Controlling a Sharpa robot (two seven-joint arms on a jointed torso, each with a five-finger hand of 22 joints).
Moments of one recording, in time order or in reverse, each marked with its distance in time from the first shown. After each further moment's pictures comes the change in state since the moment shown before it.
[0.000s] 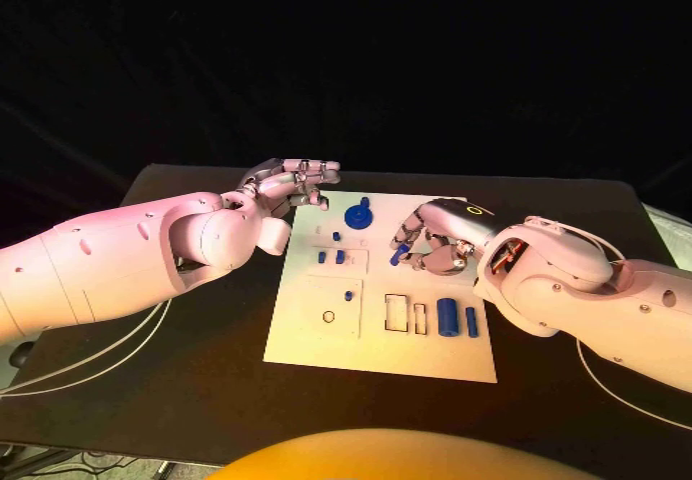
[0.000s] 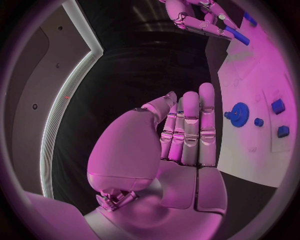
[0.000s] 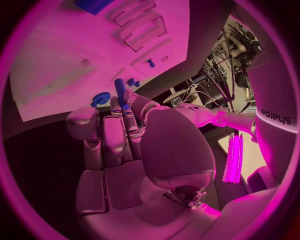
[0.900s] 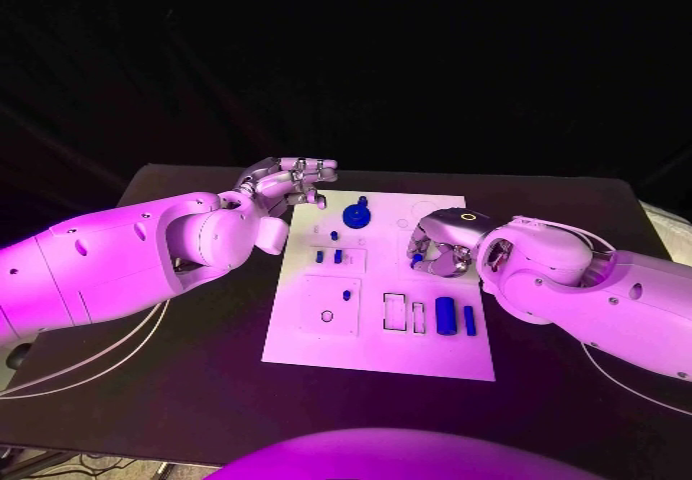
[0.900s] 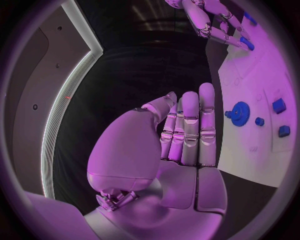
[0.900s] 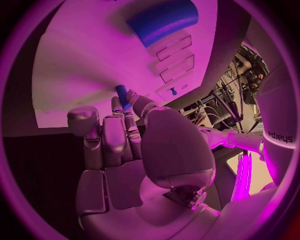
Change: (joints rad) left arm 0.001 0.000 0.000 0.005 0.003 -0.015 0.007; left_hand 0.000 0.000 0.003 0.003 0.000 0.004 -0.004 0.000 0.001 0.007 0.000 -0.006 0.000 0.000 0.000 0.000 0.003 0.000 0.000 0.000 0.000 0.001; right arm -0.004 0.039 -0.019 -0.138 -0.139 0.150 -0.024; right_hand -0.005 -0.005 -0.044 0.027 -0.005 -0.004 0.004 -0.008 -0.011 -0.008 -0.006 0.010 -0.006 0.002 0.001 -0.004 0.004 0.000 -0.007 0.007 -0.012 -0.023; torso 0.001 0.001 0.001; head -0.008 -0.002
